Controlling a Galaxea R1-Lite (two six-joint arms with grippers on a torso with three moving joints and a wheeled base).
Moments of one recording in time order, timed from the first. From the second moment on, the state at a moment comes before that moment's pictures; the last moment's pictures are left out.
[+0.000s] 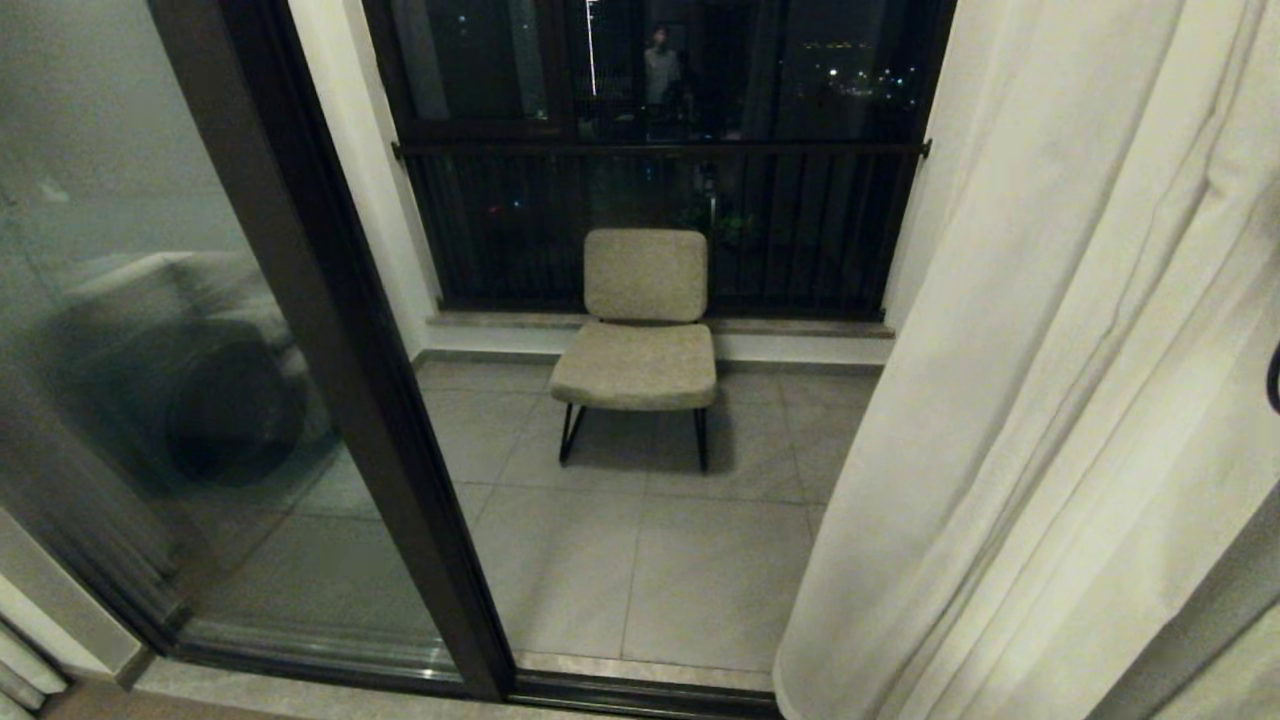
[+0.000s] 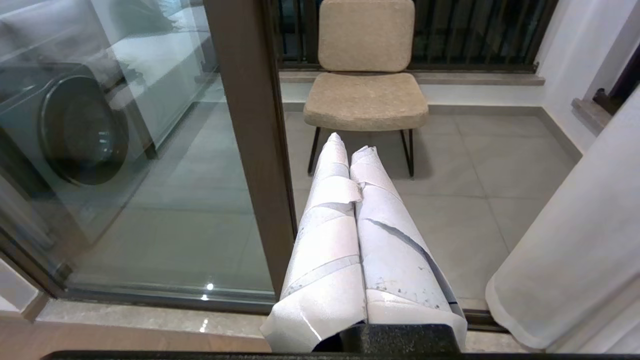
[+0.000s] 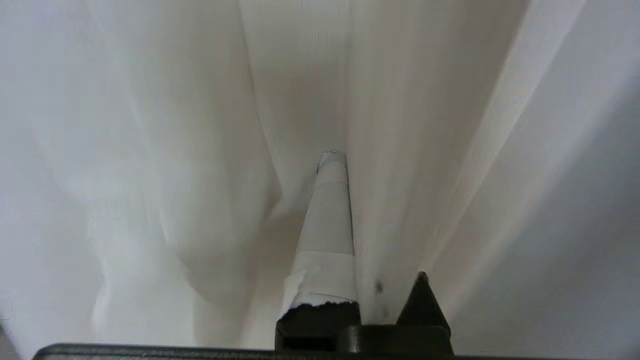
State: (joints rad) left arm 0.00 0.00 0.00 -0.01 -0.01 0.00; right arm -0.23 1.52 -1.08 -0.54 -0.29 -0.17
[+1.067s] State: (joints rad) left arm 0.00 0.00 0.00 -0.01 -0.01 0.01; right arm -0.31 1.42 -1.03 -0.53 -0.28 -0.17
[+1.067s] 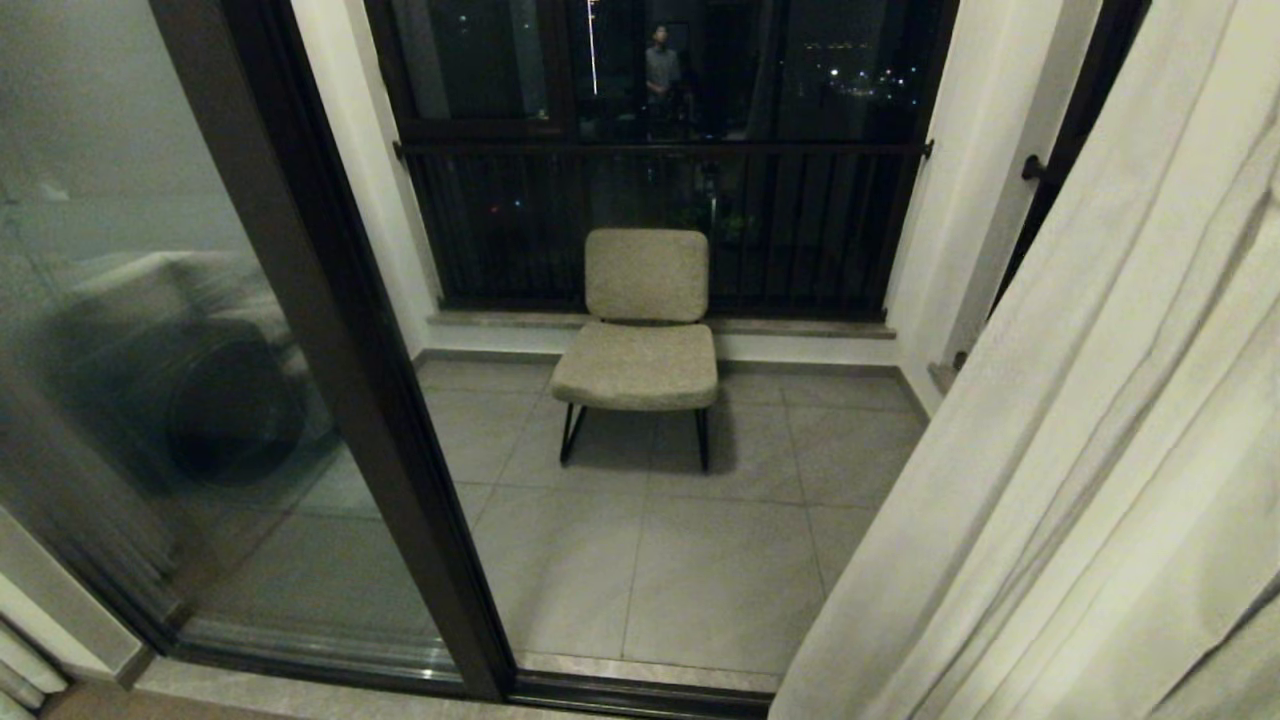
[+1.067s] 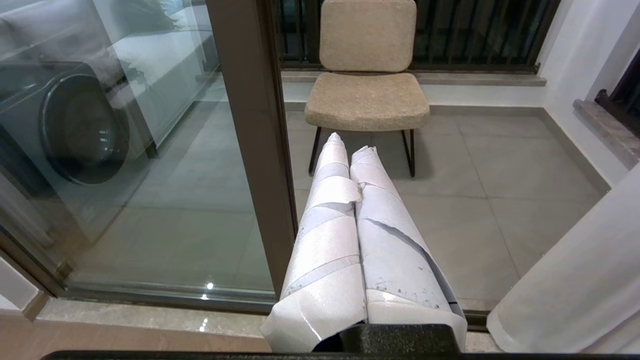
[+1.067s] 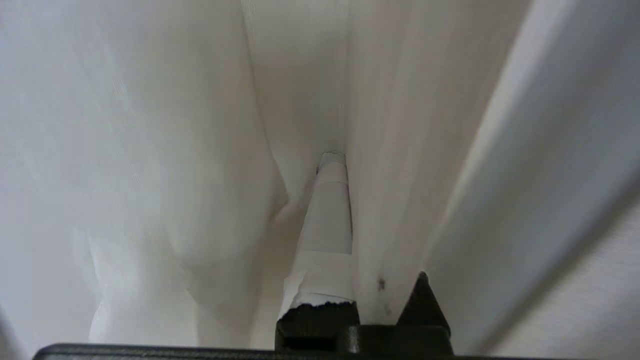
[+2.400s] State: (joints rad) left arm 0.00 0.00 0.00 -0.01 -0.01 0.01; right arm -0.86 1.66 -1.35 -0.54 -0.08 -0.17
